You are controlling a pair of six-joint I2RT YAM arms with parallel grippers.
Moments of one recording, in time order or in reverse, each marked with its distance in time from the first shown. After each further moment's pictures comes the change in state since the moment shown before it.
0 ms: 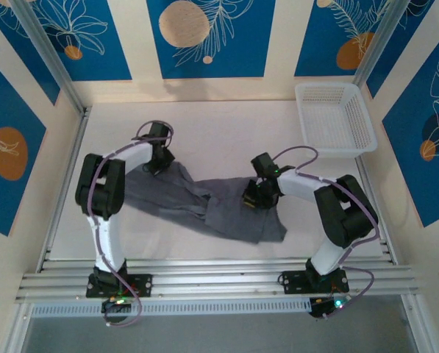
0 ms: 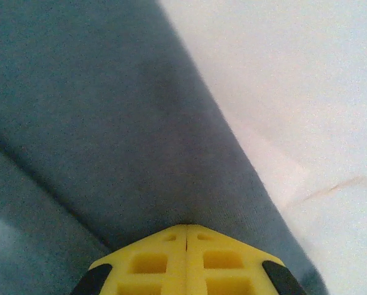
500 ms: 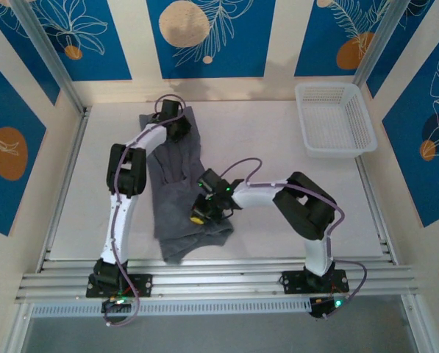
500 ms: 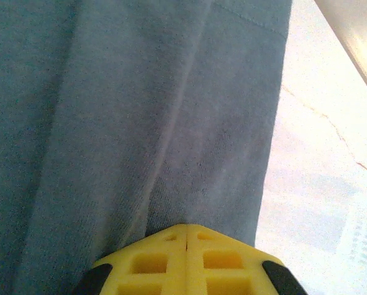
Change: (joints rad) left arm 0.004 0.463 0.646 0.186 0.213 0.010; right arm 0.406 0.253 0.215 0.256 -0.162 0.448
